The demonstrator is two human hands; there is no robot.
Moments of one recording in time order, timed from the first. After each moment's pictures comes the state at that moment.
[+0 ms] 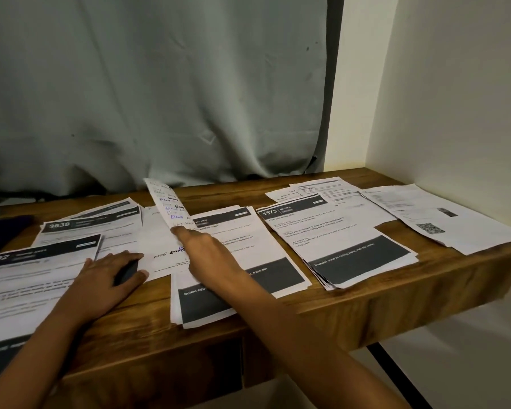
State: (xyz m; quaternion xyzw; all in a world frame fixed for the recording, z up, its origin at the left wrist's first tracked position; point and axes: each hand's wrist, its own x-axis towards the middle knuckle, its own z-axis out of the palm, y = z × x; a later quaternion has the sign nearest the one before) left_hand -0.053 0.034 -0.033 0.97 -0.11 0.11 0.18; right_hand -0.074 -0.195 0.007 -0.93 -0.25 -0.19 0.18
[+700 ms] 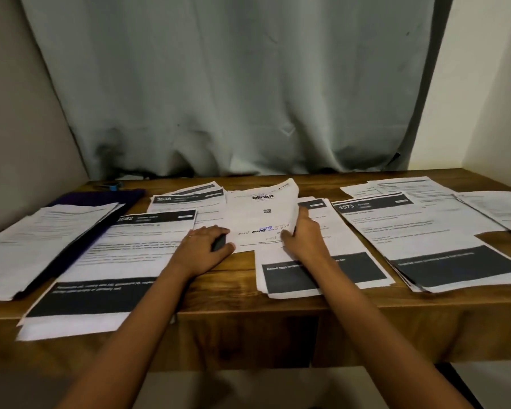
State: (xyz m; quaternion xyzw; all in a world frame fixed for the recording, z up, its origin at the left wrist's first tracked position) left_hand -0.068 0.028 -0.025 0.97 -0.12 0.13 0.18; right_hand -0.068 -0.207 0.005 -0.89 -0.05 -0.14 0.43
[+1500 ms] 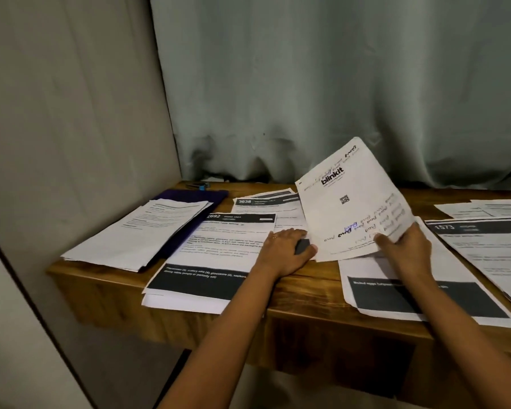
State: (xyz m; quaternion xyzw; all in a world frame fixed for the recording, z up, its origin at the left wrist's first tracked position) left_hand -0.071 0.027 -0.025 0.97 -0.08 0.11 0.21; right_hand -0.065 -0.206 0.001 -0.81 -0.01 -0.21 0.55
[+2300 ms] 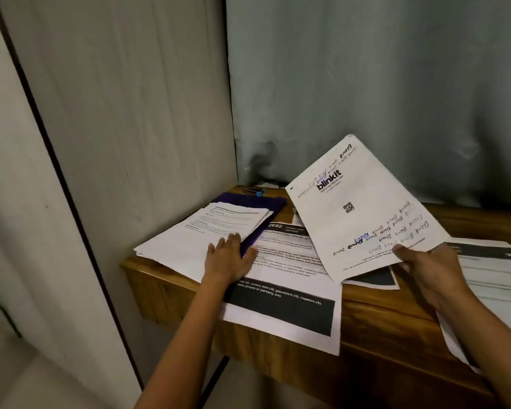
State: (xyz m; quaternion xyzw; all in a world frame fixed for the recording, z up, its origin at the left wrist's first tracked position) left_hand -0.132 0.238 -0.021 0.97 0.21 0.10 0.10; right_hand -0.050 -0.101 0.010 -0.63 -0.04 -0.02 0.78
